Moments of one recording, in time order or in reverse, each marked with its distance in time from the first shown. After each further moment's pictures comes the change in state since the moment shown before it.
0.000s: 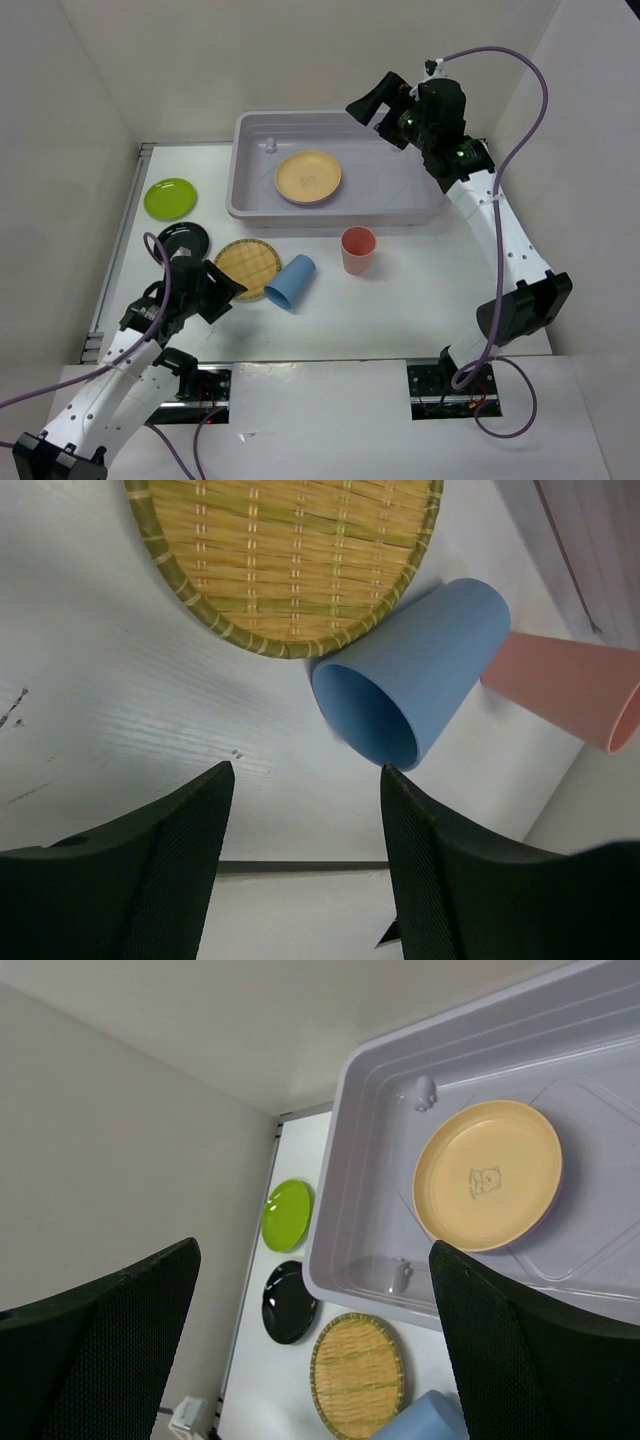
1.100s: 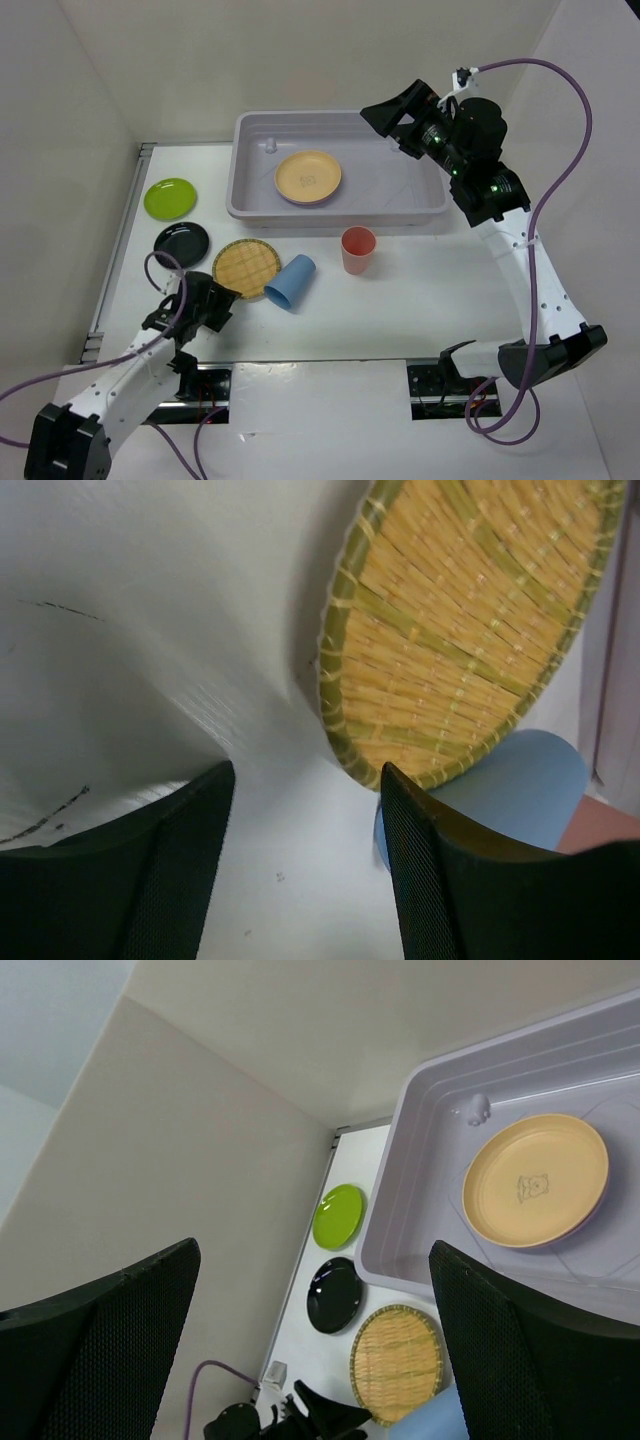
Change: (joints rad) left arm 0.027 0.066 -0.301 0.306 -0.134 -0.249; right arm 0.007 -0.260 -0.147 0.046 -0.032 0.035
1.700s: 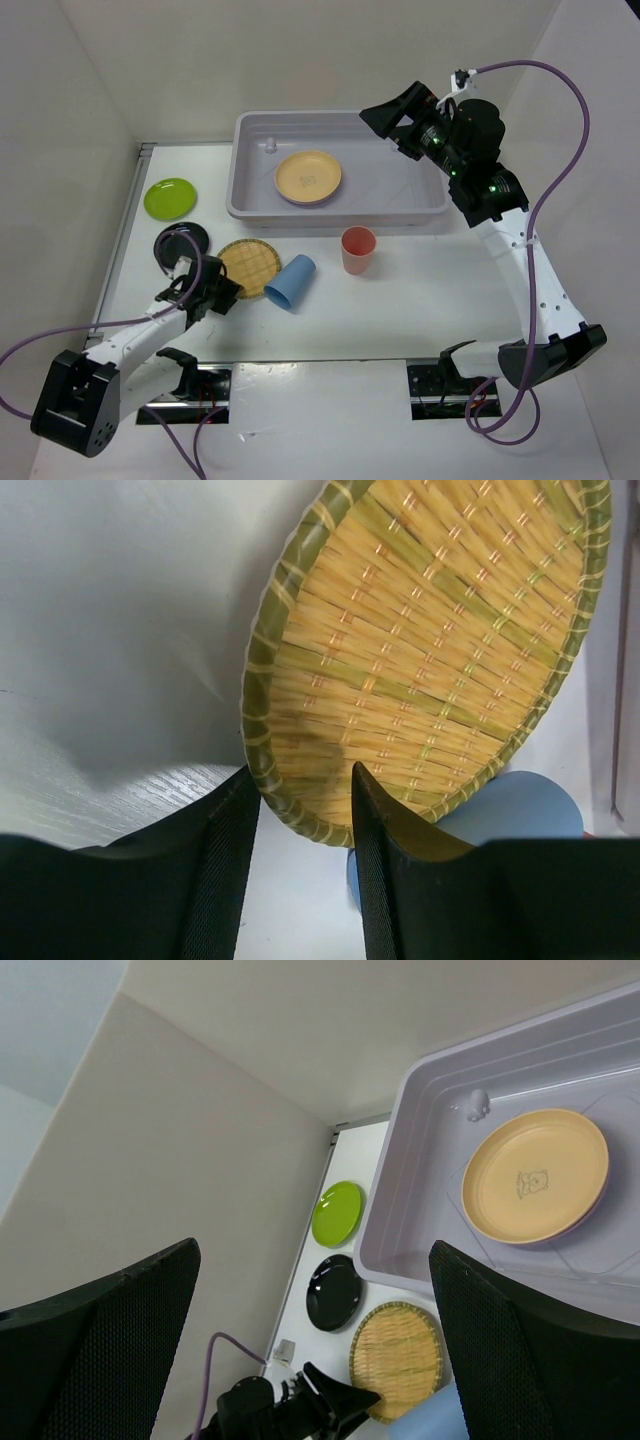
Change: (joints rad) left arm 0.004 0.317 0.114 0.135 -0.031 0.026; right arm 0.000 -0.001 -0.015 0.006 -0.005 0.007
